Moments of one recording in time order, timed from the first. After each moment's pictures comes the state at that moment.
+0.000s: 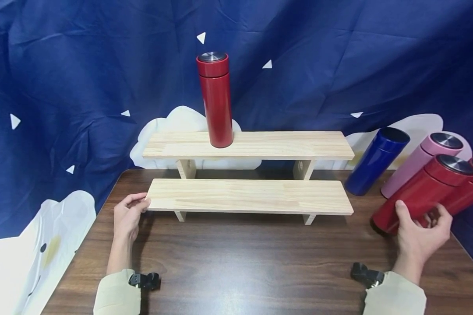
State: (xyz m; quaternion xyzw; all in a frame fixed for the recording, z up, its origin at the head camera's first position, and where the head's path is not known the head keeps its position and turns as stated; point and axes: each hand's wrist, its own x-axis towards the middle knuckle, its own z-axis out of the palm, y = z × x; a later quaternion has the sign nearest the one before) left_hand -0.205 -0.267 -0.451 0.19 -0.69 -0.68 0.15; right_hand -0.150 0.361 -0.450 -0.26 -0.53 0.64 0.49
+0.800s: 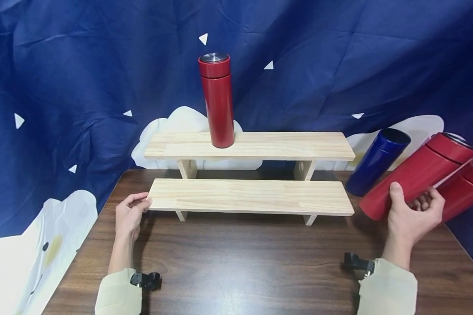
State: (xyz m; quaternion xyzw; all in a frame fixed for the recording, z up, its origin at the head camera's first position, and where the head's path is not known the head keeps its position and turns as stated) left_hand -0.204 -0.266 -0.449 0.19 -0.70 -0.67 0.15; right_hand -0.175 0.330 -0.414 -0.24 -0.53 0.62 0.52
